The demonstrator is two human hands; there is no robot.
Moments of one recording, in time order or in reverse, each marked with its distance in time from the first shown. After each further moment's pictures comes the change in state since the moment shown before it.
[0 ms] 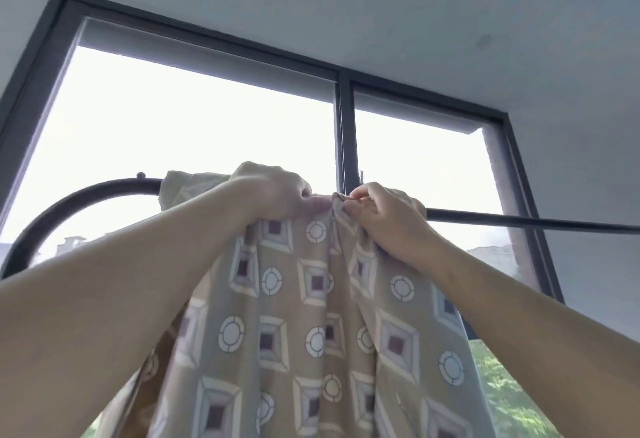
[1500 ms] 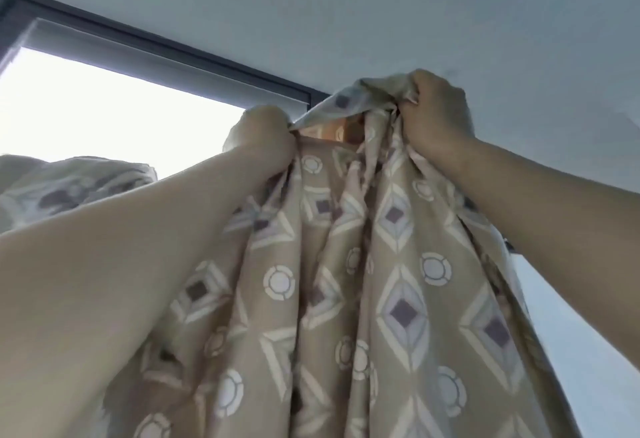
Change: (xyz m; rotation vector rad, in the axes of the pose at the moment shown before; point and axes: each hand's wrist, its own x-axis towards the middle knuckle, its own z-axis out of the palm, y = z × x) left_hand 0.069 0.051 -0.032 -0.490 0.725 -0.163; right_hand 0.081 0.029 -0.117 -0.187 0.602 -0.089
